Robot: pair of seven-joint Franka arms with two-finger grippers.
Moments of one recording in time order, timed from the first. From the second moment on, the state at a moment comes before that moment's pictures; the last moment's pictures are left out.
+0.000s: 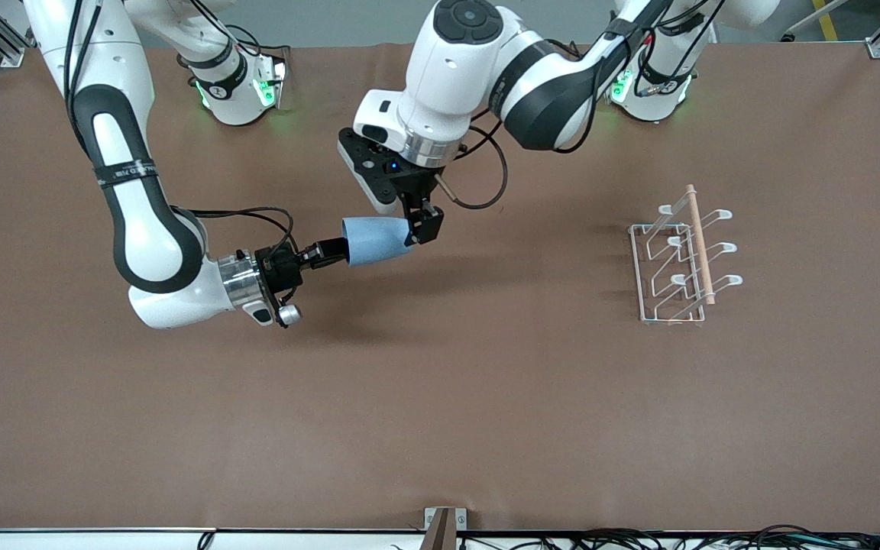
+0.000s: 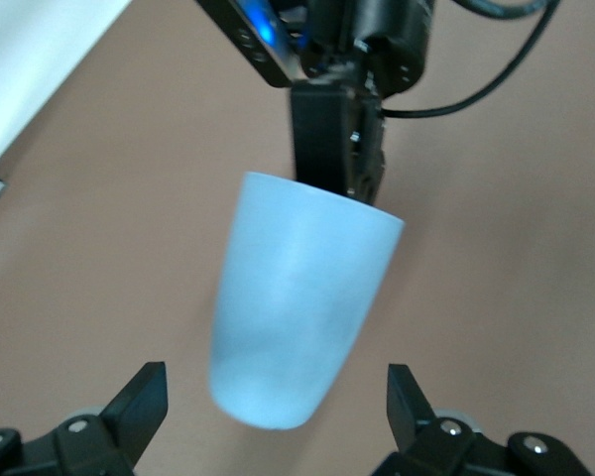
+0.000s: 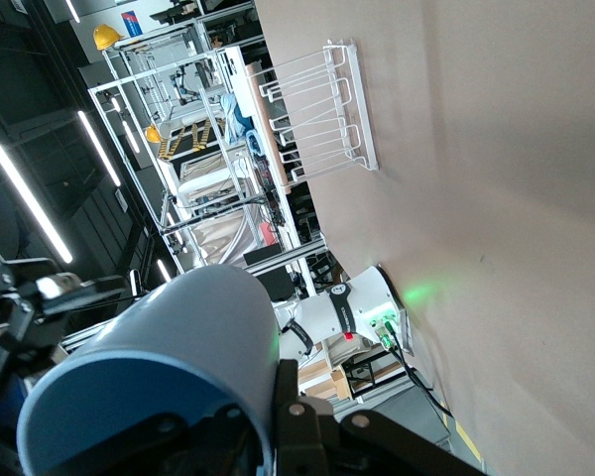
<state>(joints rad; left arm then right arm) -0.70 0.49 -0.22 -1.32 0.02 2.14 0.16 0.23 0.52 0.00 -1.74 1.36 1.55 -0.39</state>
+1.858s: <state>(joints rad) -0.61 0.49 -0.18 -1.29 0.28 1.85 0.37 0.22 0.48 -0.15 -1.71 1.05 1.53 -0.38</state>
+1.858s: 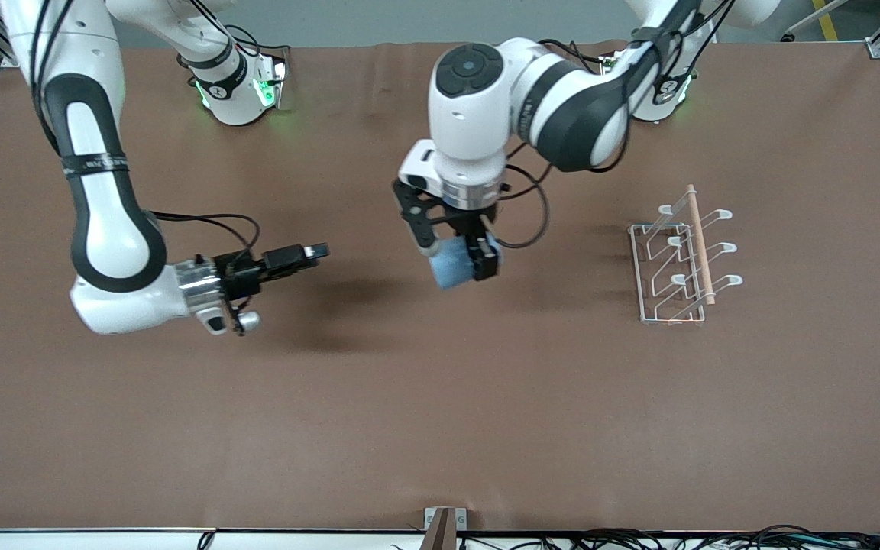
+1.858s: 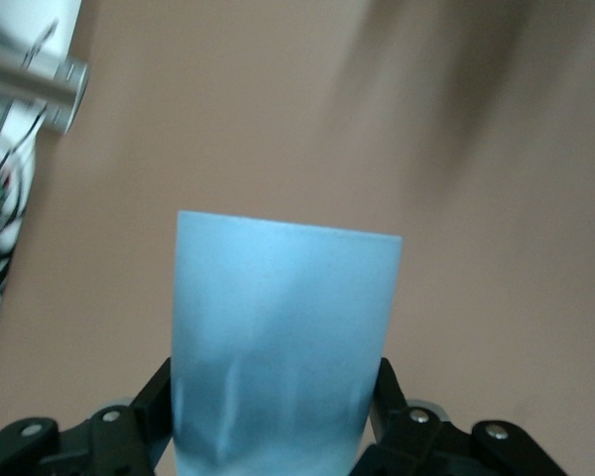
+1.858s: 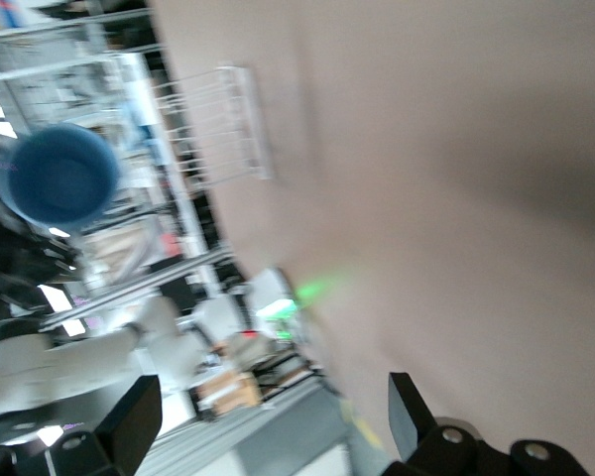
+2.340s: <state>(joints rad) -0.36 0.48 -0.18 -1.33 0.59 1.58 0.78 0.20 0.29 -0.27 -1.71 0.43 1.66 -0.38</state>
